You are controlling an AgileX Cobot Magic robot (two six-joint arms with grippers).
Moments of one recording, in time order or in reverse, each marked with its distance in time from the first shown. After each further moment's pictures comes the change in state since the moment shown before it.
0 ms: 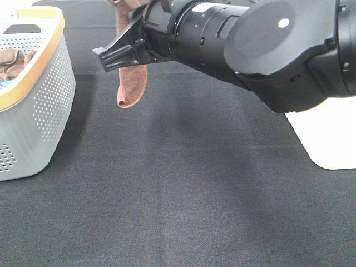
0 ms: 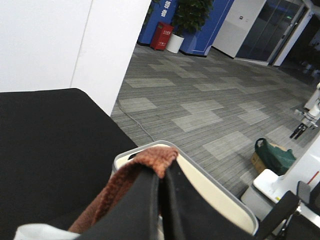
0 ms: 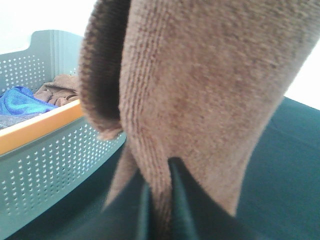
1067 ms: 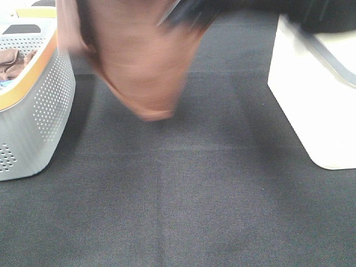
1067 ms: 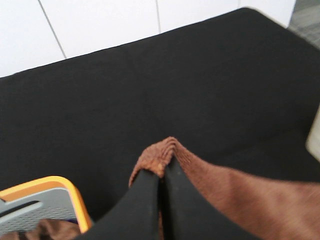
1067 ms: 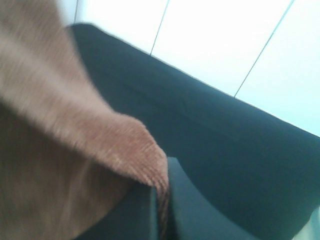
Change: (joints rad) left arm 0.059 0.158 0.000 0.727 0.135 -0.154; right arm -0.313 -0.050 -0.165 0.408 0.189 -0.588
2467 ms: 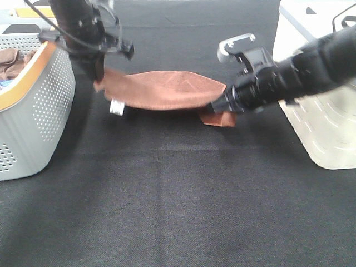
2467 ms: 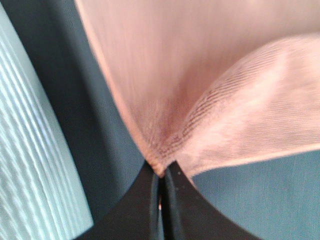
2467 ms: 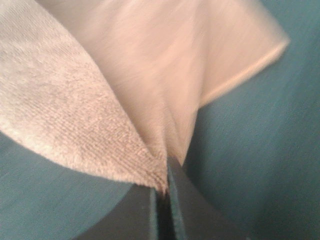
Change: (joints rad) left arm 0.027 0.454 0.000 -0.159 0.451 -0.051; right arm -0.295 0.315 0.191 -0.002 0.444 0.153
